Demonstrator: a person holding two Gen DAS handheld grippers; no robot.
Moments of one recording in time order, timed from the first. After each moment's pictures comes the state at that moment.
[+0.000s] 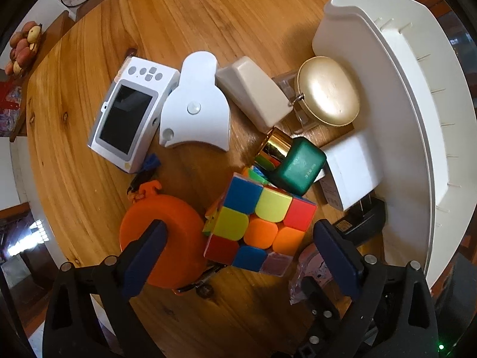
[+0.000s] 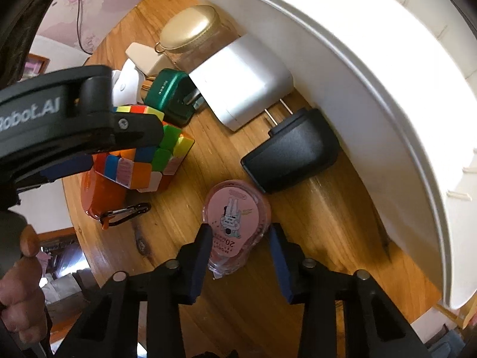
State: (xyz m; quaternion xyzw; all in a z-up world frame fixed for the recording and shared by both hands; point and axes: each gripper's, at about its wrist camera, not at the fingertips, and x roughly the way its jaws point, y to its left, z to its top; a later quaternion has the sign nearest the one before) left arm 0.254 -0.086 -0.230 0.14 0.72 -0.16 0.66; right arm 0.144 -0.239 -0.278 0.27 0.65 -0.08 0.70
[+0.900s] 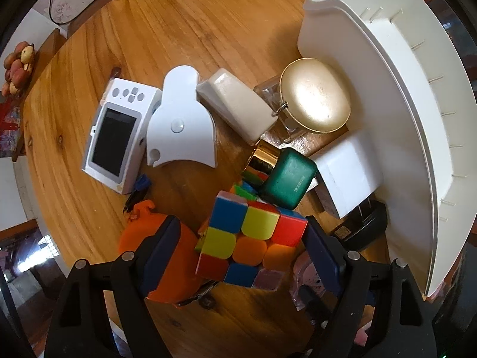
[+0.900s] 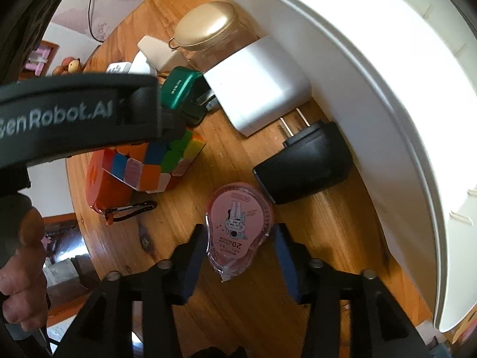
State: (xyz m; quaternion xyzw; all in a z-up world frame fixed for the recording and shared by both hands) left arm 0.270 -0.121 -0.240 0.17 0.71 -0.18 0.66; right arm 0.152 -0.241 -0.272 0.25 0.66 -0.05 0.70
